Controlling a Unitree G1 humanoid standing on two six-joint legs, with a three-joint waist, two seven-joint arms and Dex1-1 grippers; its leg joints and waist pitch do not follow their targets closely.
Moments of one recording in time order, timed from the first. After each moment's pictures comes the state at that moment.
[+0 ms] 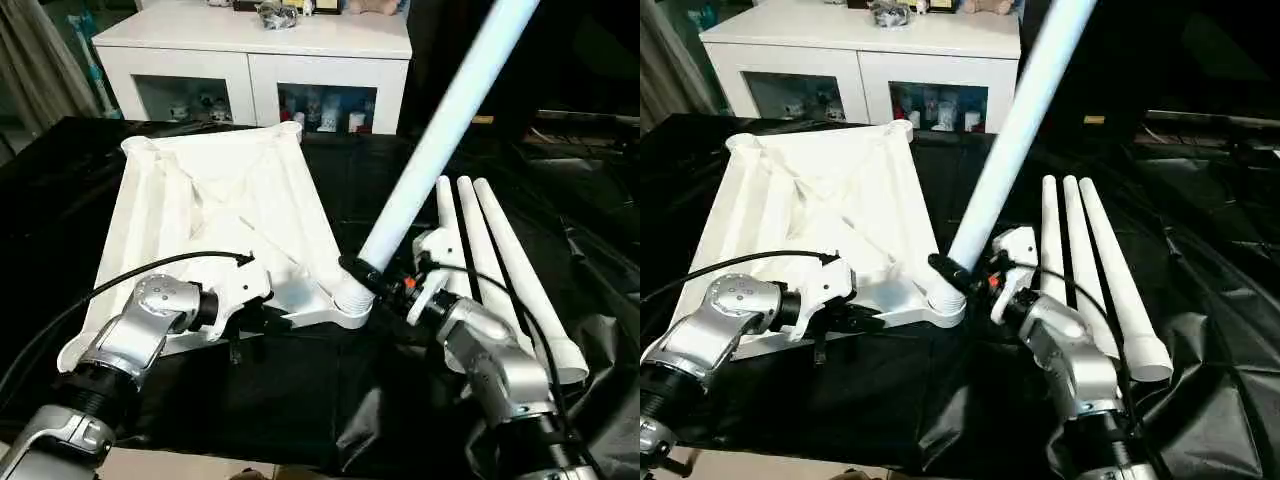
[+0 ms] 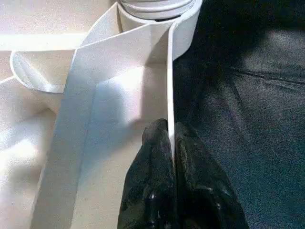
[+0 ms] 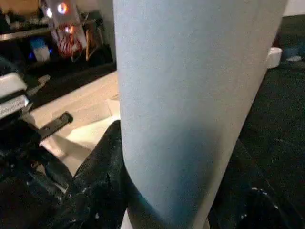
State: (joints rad) left arm -0.47 0.50 -0.31 0.46 -0.02 0.10 -1.14; right arm -0.30 -0.15 0.11 0.25 0.31 0.15 0.69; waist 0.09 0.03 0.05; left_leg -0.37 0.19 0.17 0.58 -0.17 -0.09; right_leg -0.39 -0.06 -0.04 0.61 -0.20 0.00
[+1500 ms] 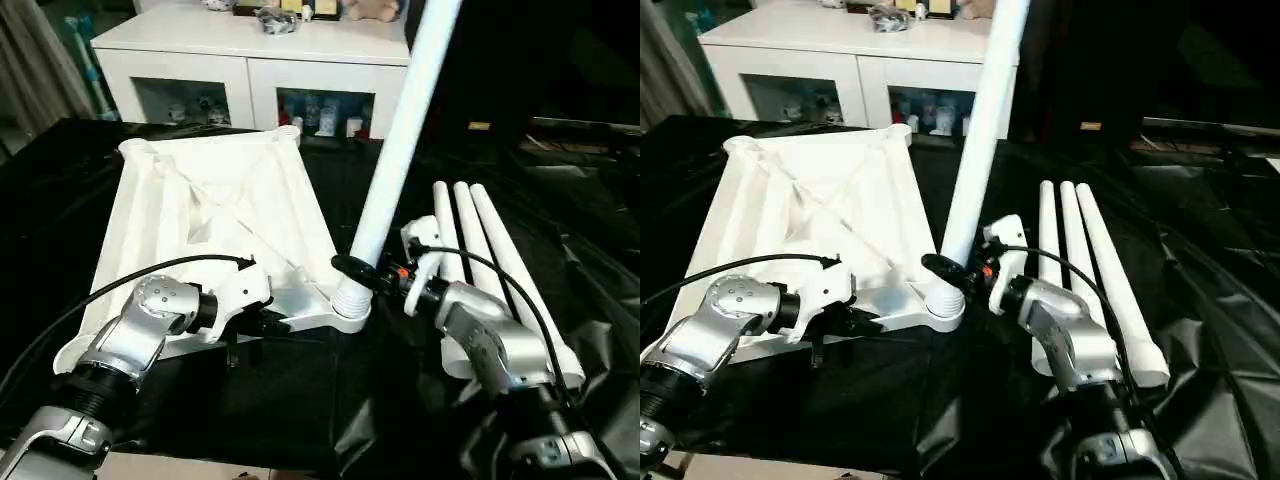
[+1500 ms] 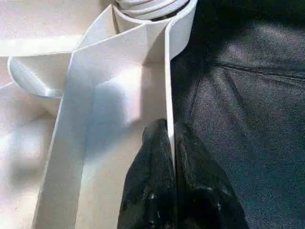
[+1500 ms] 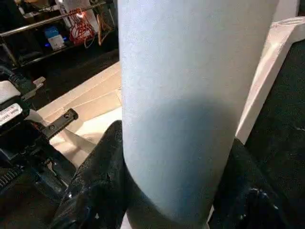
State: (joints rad) left arm -0.46 0.51 -0.31 0.46 0.01 0.08 -1.17; right arm -0.39 -0.17 0.07 0.34 0.36 0.32 0.76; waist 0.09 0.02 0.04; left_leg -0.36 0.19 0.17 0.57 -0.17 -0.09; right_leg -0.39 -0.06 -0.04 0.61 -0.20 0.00
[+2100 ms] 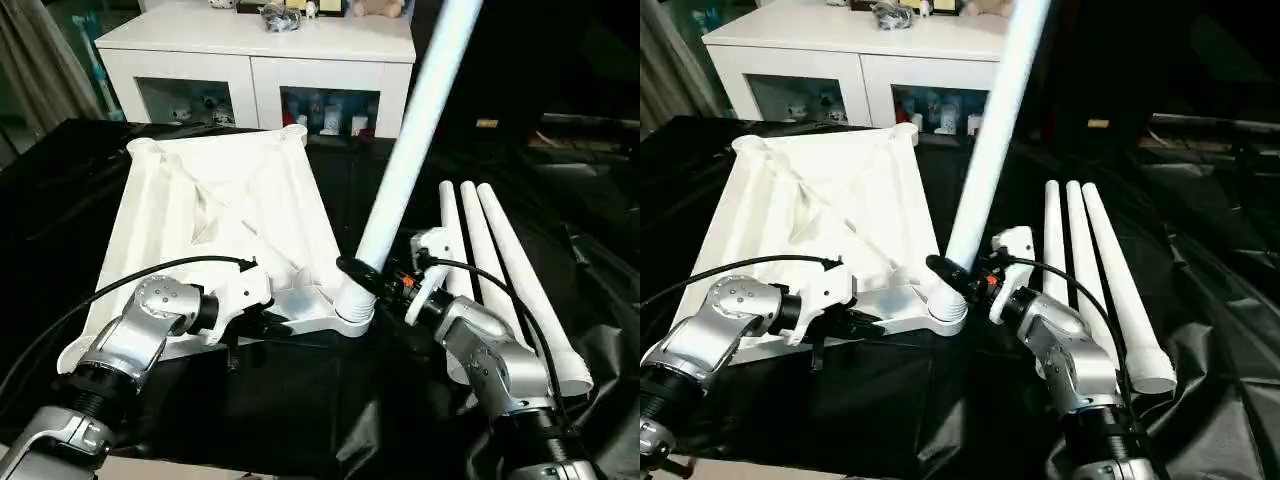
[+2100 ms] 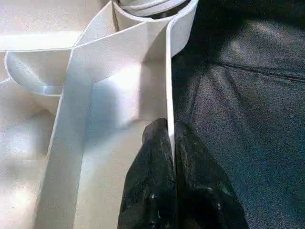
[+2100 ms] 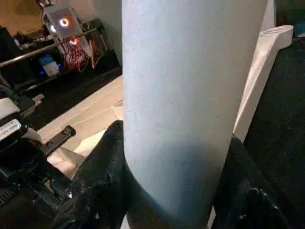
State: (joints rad) left arm -0.46 0.51 -0.32 0.46 0.00 0.08 -1.19; right arm -0.30 -0.12 0.04 0.27 0.39 0.28 0.70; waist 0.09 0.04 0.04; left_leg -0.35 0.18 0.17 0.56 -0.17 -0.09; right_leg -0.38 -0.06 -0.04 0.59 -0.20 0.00
